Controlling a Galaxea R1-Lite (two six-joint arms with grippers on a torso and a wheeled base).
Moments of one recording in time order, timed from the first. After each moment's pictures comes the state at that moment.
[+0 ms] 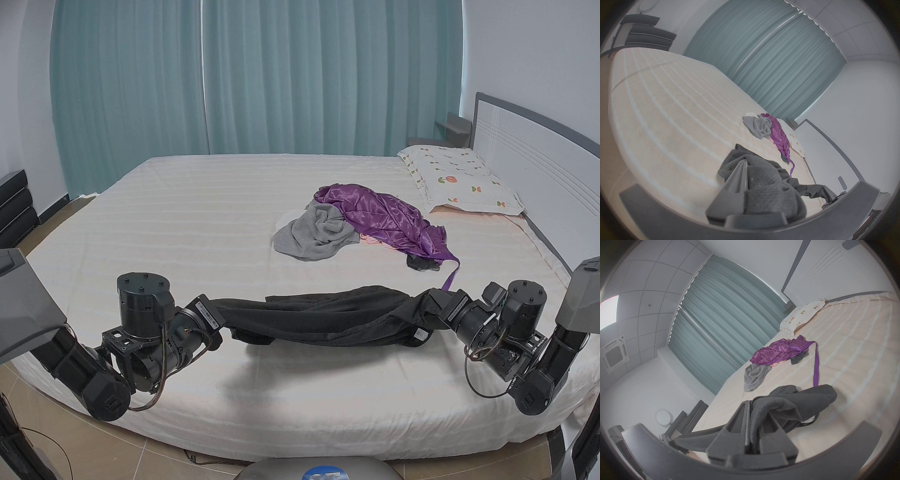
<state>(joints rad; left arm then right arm) -0.46 1.90 -0.50 -1.05 0.19 -0.85 0.39 2.03 -0.34 -1.55 -0.09 0.79</state>
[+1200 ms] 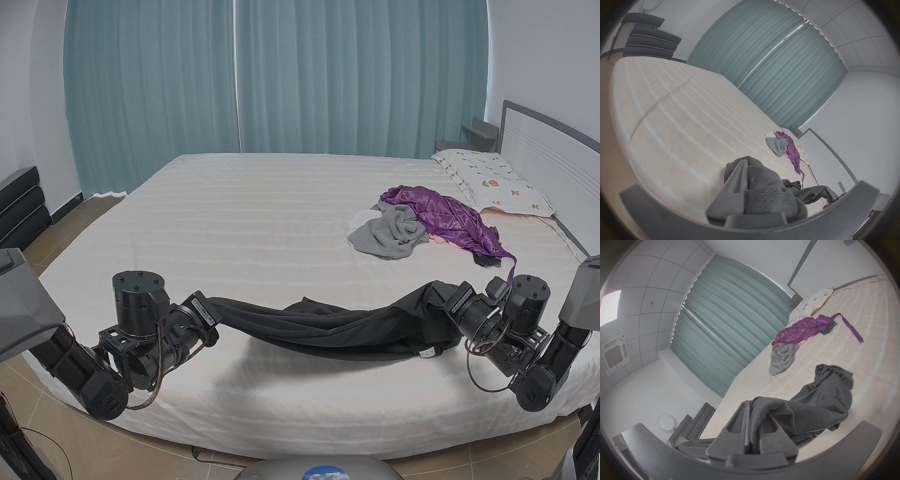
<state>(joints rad) -0.44 1.90 -0.50 -1.08 0.20 -0.85 0.38 2.01 -0.35 -1.55 -0.09 0.83</state>
